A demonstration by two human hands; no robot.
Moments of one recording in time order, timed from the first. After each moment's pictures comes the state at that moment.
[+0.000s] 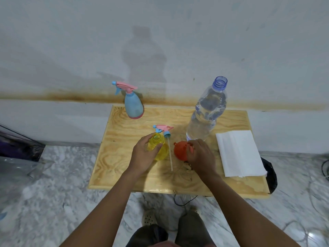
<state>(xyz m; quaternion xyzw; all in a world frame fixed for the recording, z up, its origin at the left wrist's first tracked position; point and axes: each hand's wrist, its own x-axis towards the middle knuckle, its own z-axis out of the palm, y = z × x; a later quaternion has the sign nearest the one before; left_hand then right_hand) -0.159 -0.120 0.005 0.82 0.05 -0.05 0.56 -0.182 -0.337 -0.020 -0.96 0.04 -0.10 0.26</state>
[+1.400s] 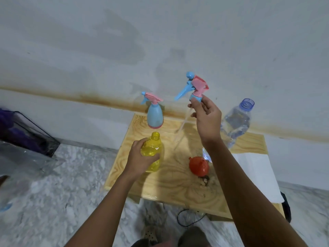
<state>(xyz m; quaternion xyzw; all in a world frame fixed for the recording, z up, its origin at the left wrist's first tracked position) -0.161 -0.047 0.021 0.83 0.10 0.00 0.55 -0.102 -0.247 0.154 -0.66 0.03 -0.13 0.74</state>
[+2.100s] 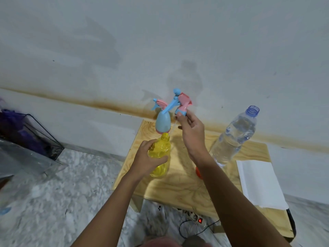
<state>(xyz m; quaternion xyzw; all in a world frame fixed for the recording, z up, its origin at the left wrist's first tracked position) -0.181 -0.028 0.050 0.82 0.05 0.00 0.57 -0.138 -0.181 0.147 -0.66 0.01 -0.08 0.75</state>
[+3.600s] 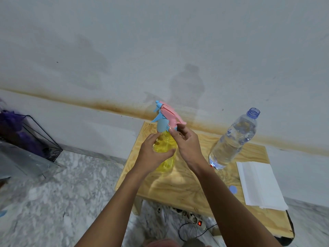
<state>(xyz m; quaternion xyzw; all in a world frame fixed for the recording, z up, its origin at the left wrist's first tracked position) -0.181 -0.036 0.086 0.81 0.00 0.09 0.58 -0.162 -0.169 0.130 -0.66 -0.04 0.00 0.75</state>
